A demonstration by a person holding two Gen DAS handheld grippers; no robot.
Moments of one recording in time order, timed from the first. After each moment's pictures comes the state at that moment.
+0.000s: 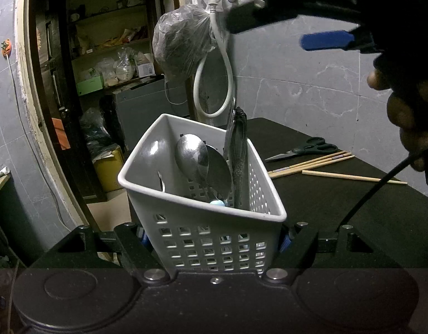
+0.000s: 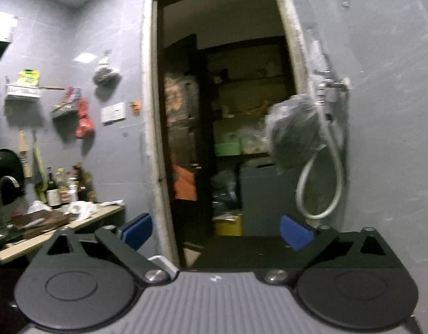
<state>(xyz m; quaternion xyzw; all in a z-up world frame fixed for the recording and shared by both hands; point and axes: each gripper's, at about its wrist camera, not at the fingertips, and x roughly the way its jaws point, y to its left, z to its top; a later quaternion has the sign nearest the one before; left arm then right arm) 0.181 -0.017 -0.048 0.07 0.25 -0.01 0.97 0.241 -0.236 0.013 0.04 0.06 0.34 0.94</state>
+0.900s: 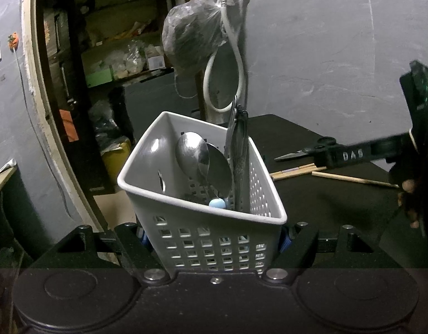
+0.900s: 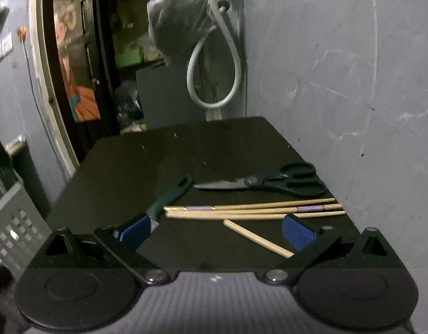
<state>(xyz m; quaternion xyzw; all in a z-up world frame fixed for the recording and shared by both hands) 0.188 -0.015 -0.044 0.06 0.26 0.02 0.96 0.328 -0.281 -0.100 0.02 0.29 0.16 0.94</state>
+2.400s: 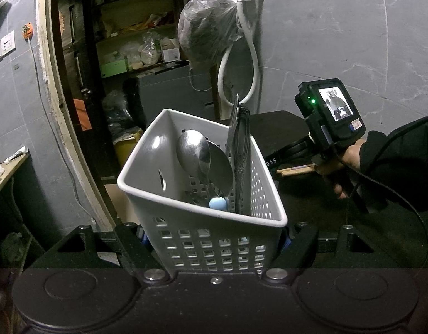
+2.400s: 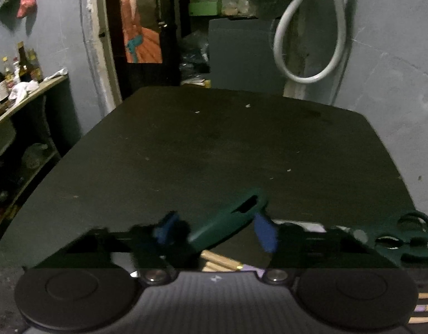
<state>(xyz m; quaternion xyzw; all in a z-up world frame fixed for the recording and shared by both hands) 0.196 -0.030 -0.038 0.04 0.27 0.05 0.96 0.443 -0.188 -0.134 -0.09 0.34 0.31 0.88</state>
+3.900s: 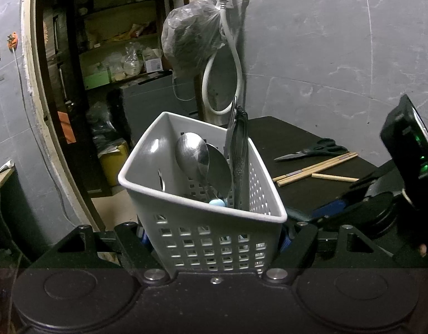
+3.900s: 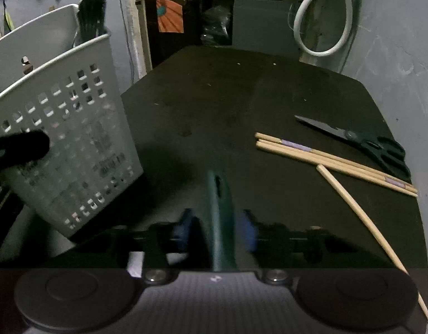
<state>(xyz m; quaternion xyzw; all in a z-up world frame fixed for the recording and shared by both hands) 0.184 -0.013 -0.048 0.06 0.25 0.01 0.97 0.294 -0.220 -0.118 -0.13 0.38 0.32 0.86</state>
